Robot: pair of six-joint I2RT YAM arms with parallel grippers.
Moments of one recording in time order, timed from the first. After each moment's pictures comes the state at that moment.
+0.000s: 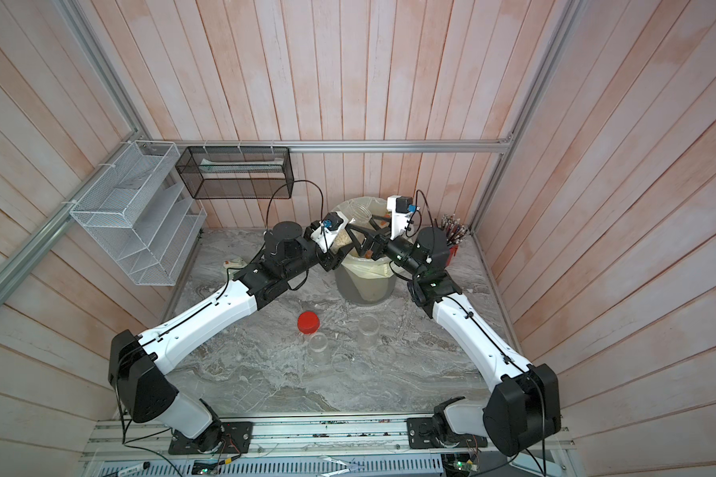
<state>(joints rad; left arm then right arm) -0.71 1.60 1.47 -0.01 0.08 0.33 0.39 1.33 1.10 0.39 -0.52 0.48</state>
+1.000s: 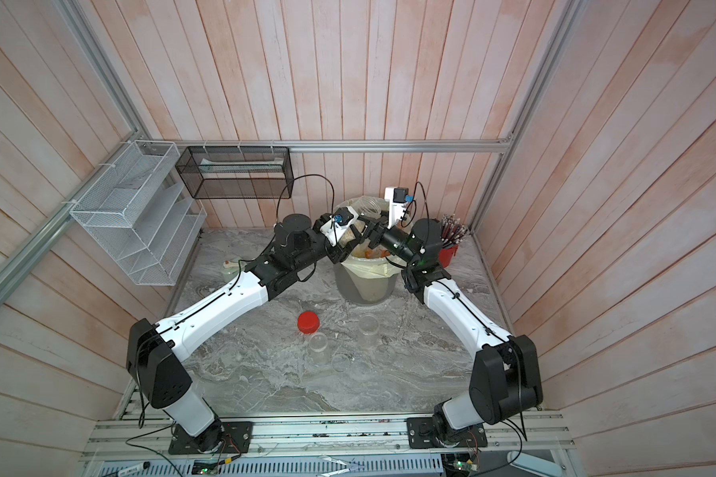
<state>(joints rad) -0.71 1.70 1.57 0.00 0.11 0.39 0.36 1.48 1.18 0.56 -0.62 0.62</state>
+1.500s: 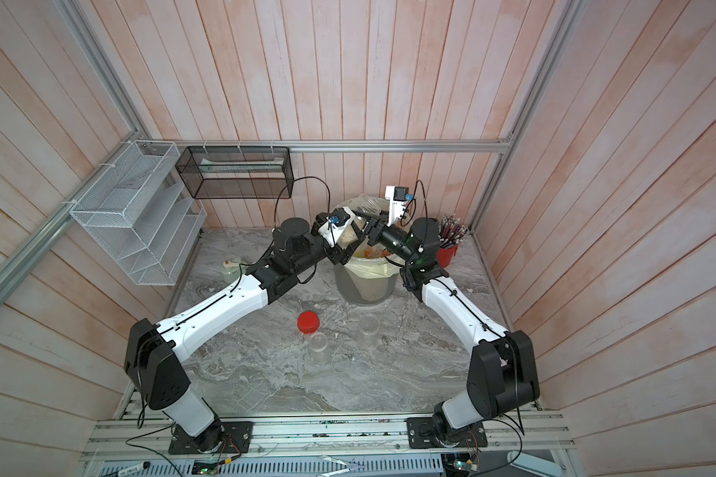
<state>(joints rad) -0.71 1.67 1.49 0.10 0.10 0.34 0.36 1.50 1.19 0.58 -0.58 0.71</state>
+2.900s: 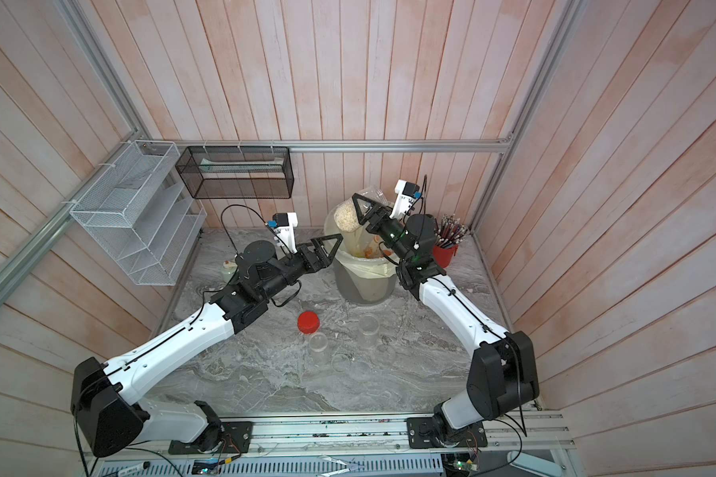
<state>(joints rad) -0.71 1.38 1.19 0.18 0.07 -0.81 0.41 1.50 1.24 0.51 -0.27 0.84</state>
